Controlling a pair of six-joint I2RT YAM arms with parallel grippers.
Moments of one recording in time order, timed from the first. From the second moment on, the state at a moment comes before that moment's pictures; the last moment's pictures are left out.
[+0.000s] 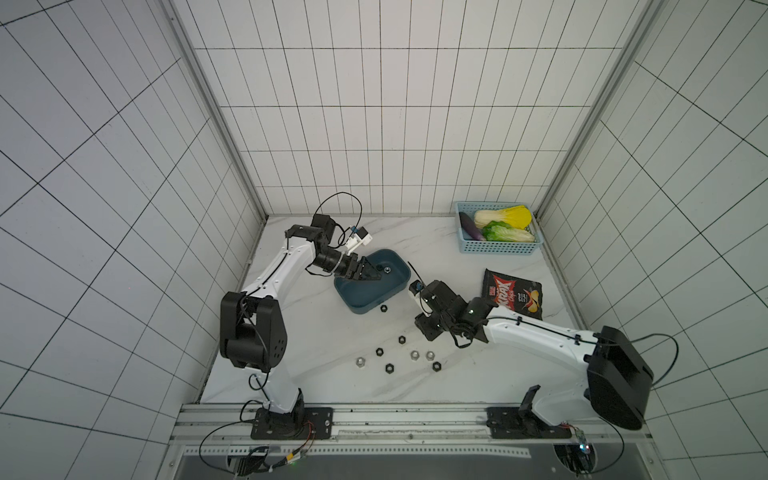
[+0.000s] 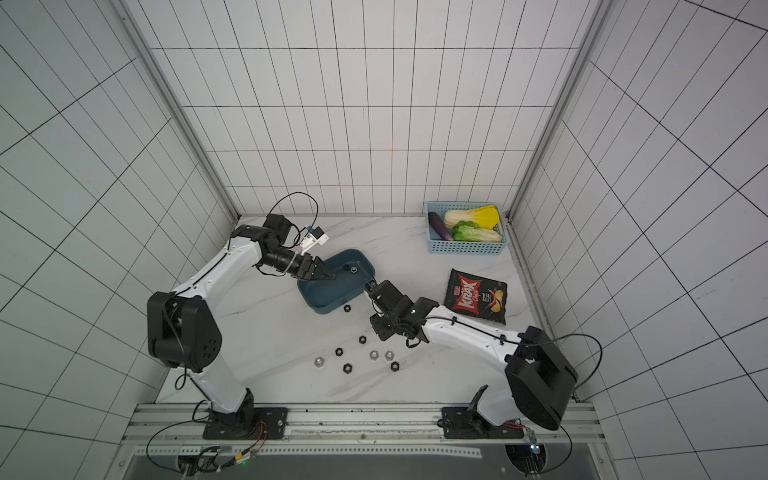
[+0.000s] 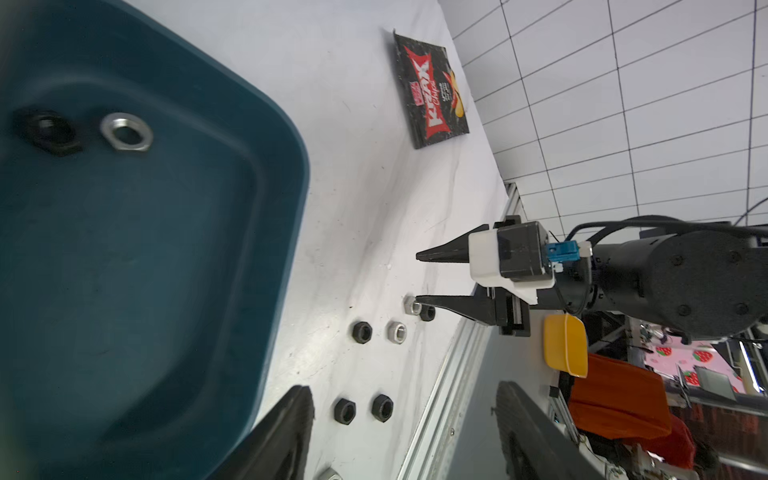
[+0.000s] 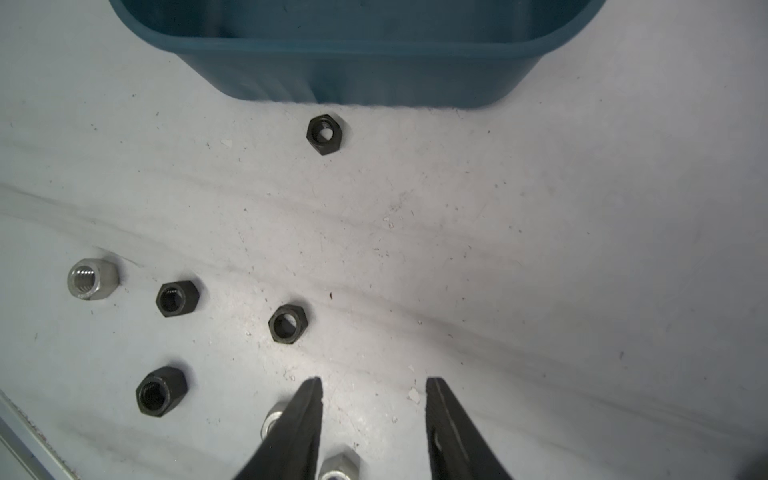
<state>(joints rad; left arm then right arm) -0.12 1.71 1.48 -1.11 0.97 0.26 0.97 1.50 0.96 -0.45 0.03 0.17</state>
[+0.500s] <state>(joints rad) 0.10 1.58 1.31 -0.98 0.84 0.19 0.96 1.87 1.19 -0.30 -0.05 0.11</state>
